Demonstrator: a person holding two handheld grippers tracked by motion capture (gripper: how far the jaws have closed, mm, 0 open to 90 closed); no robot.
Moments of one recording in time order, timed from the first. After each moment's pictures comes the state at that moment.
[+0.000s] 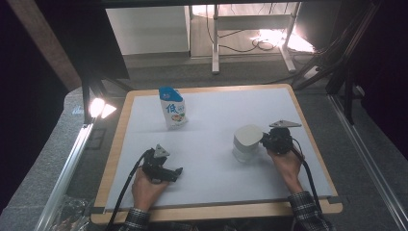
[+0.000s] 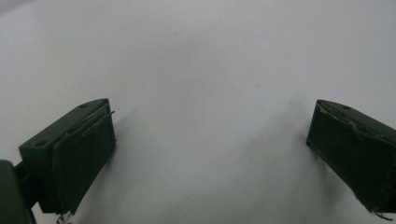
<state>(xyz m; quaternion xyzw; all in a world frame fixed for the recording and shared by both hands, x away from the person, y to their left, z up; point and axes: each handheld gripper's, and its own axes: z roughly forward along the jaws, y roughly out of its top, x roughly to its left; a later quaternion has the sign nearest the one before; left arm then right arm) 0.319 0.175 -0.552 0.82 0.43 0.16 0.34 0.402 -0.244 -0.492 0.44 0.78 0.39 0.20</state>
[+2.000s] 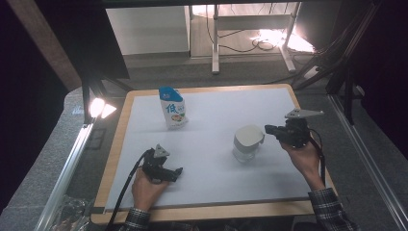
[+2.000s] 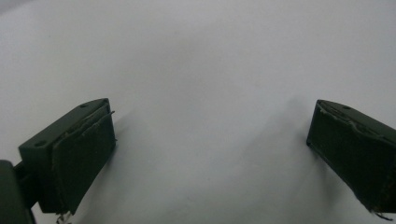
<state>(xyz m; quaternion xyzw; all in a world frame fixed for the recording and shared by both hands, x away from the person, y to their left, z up) 0.319 0.175 -0.552 0.82 0.43 0.15 0.34 0.389 -0.267 -0.421 0.37 0.80 0.45 0.16</state>
